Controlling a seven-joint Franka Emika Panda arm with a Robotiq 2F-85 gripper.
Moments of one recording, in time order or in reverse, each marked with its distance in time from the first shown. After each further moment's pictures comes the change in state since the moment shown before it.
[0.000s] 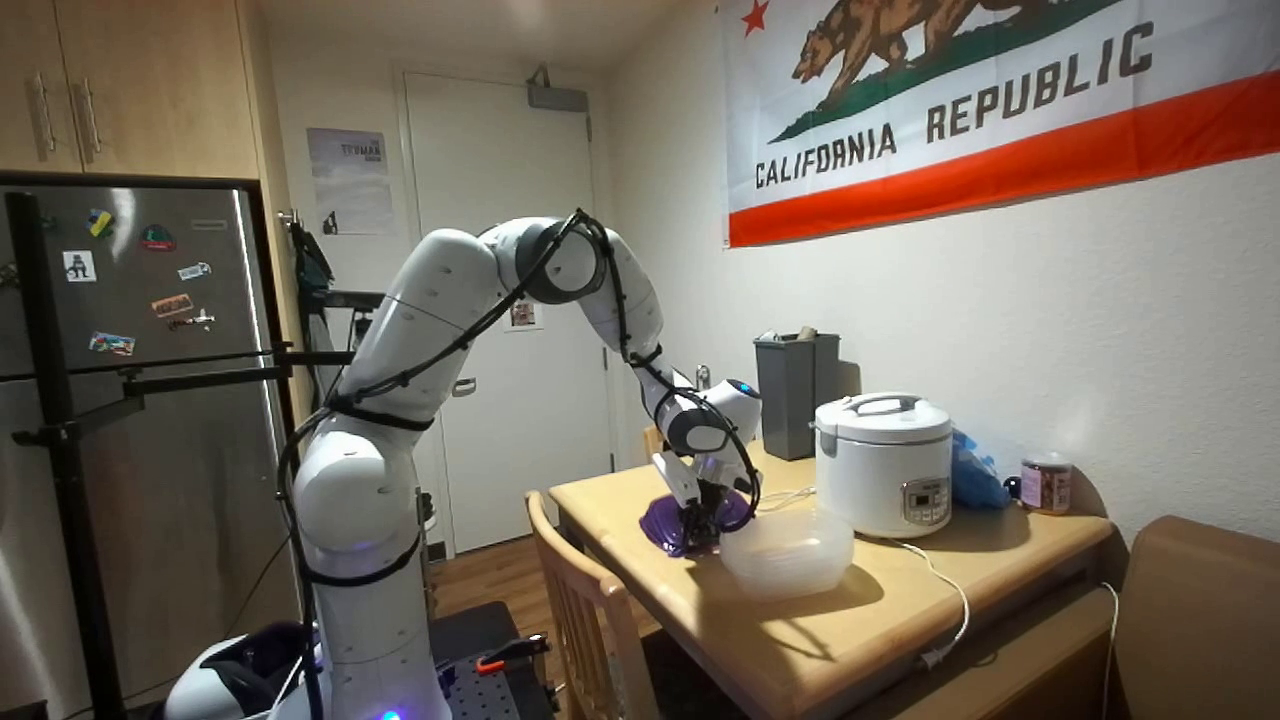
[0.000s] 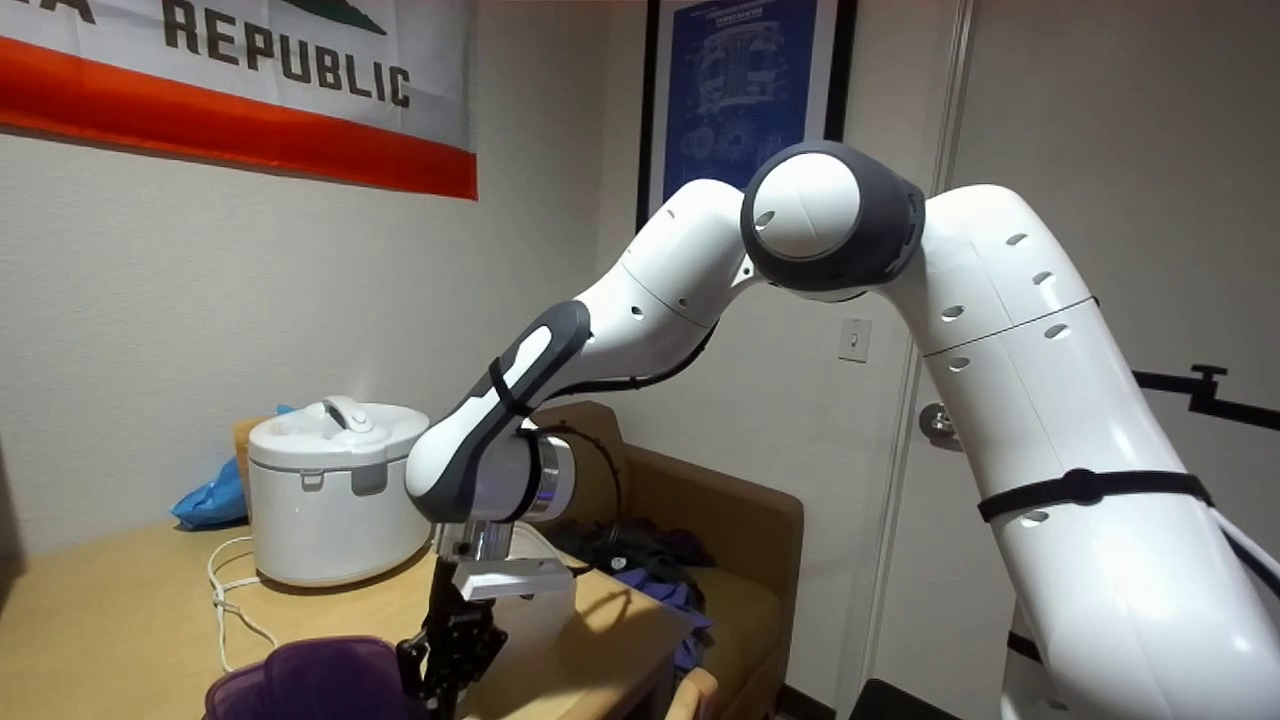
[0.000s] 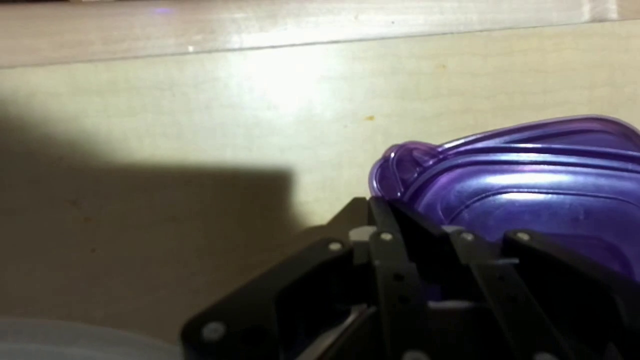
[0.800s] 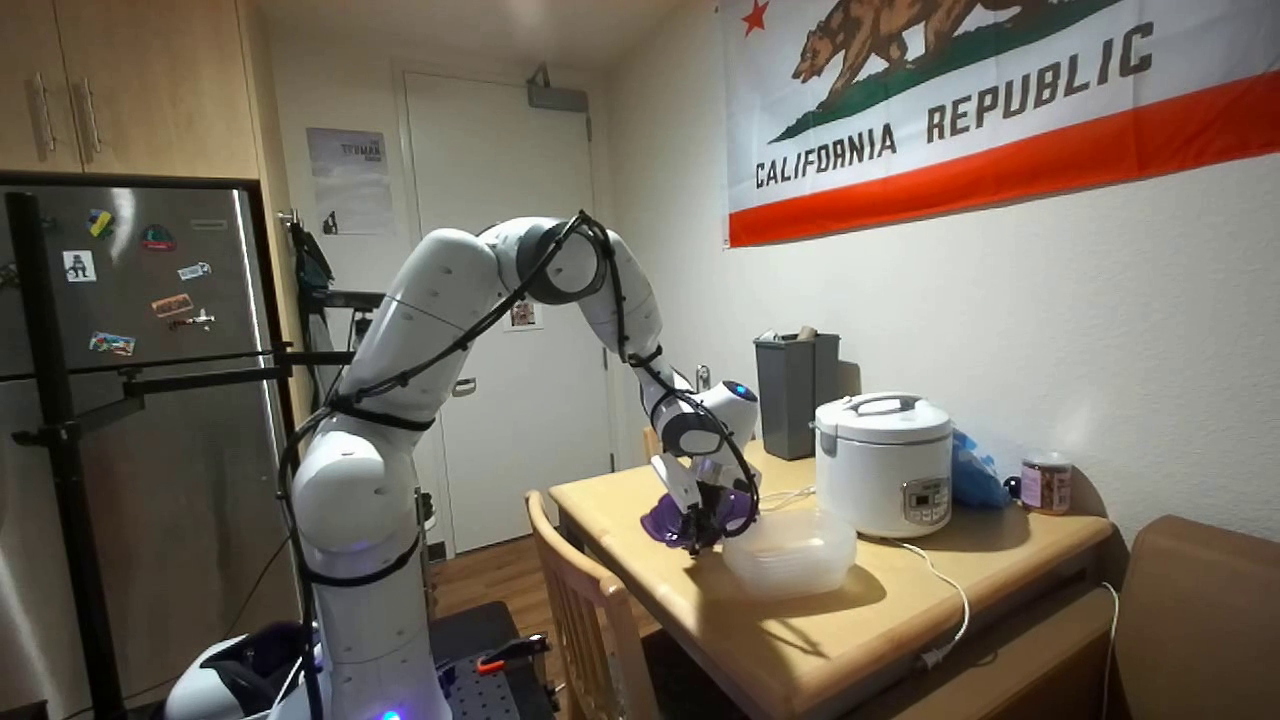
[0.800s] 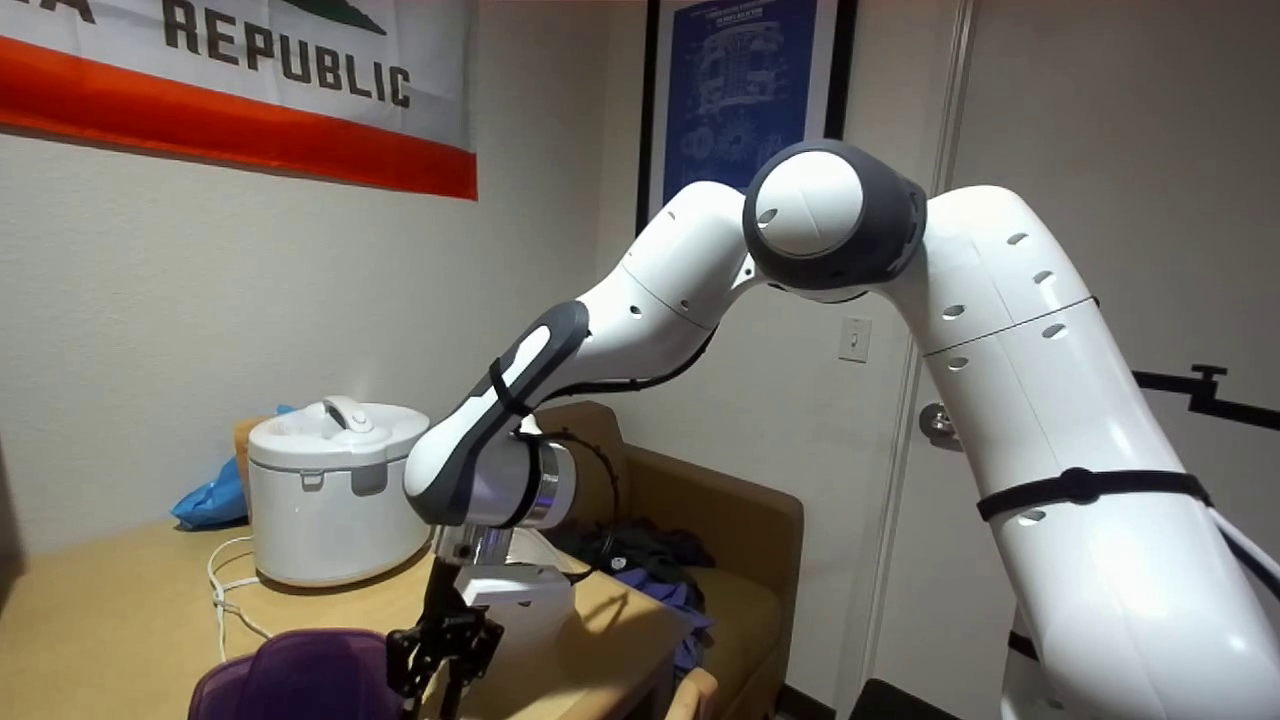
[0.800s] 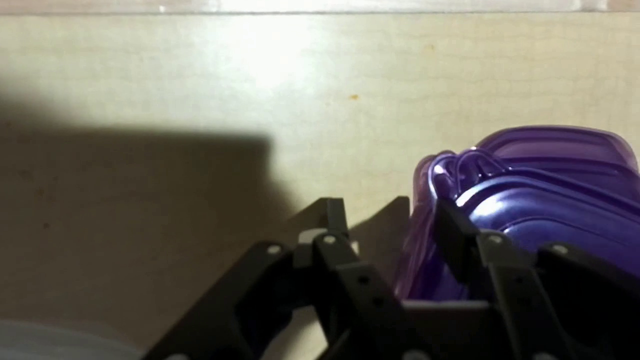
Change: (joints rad) arm -0.021 0.000 0.035 -0.020 0.069 0.077 -0.110
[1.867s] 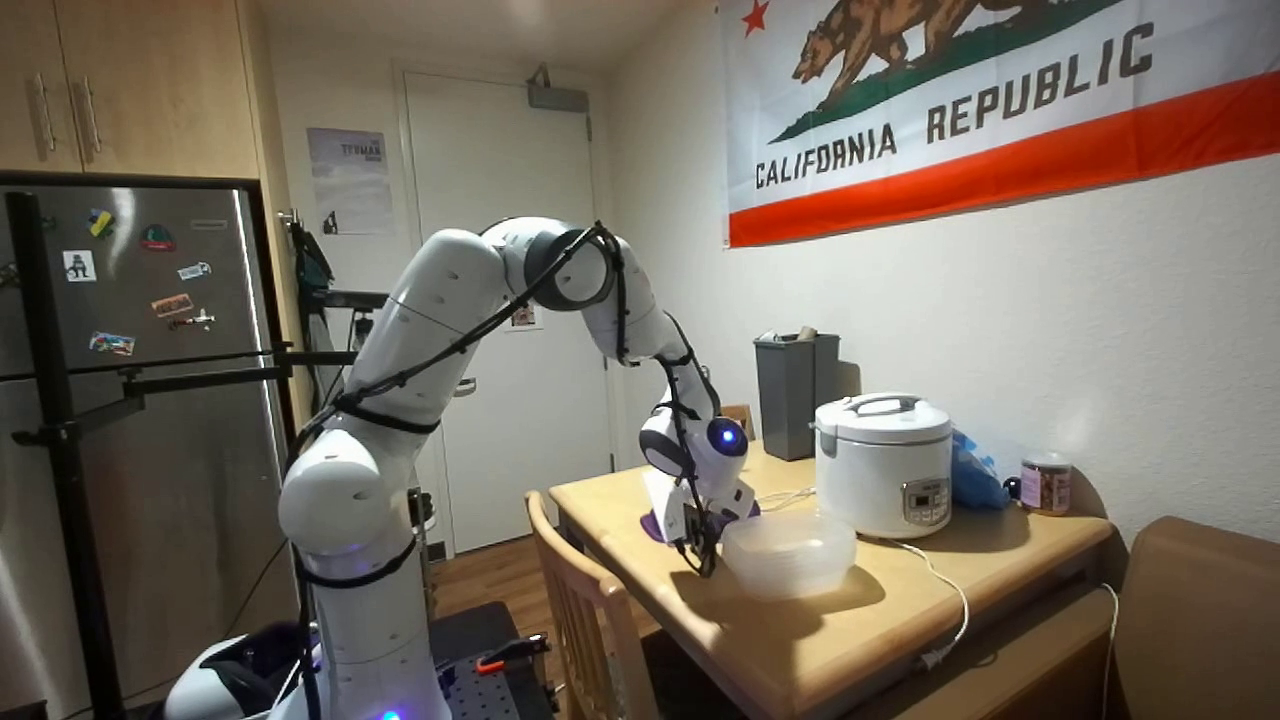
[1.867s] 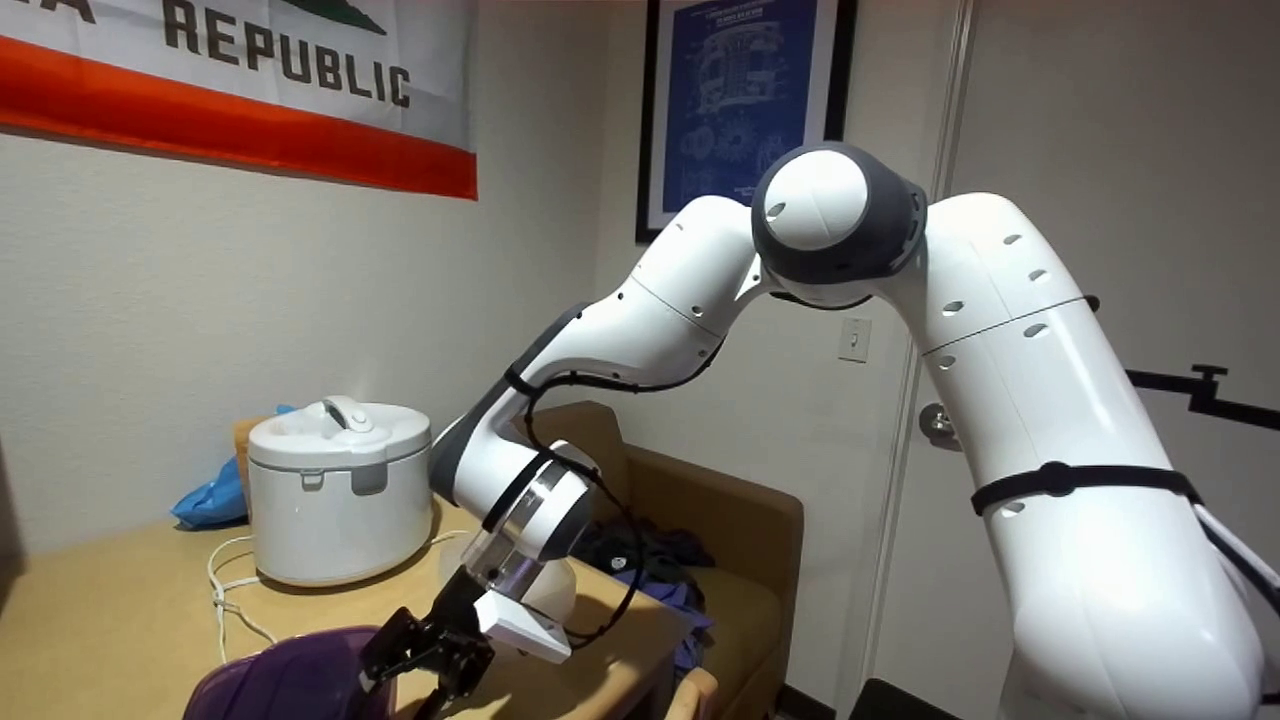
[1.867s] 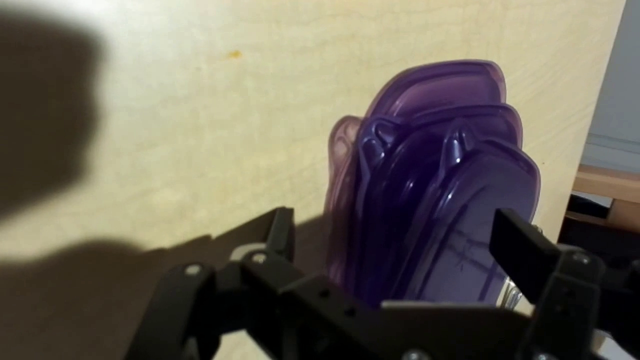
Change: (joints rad) arm -0.139 0.020 0.164 -0.075 0.775 0.163 -0.679
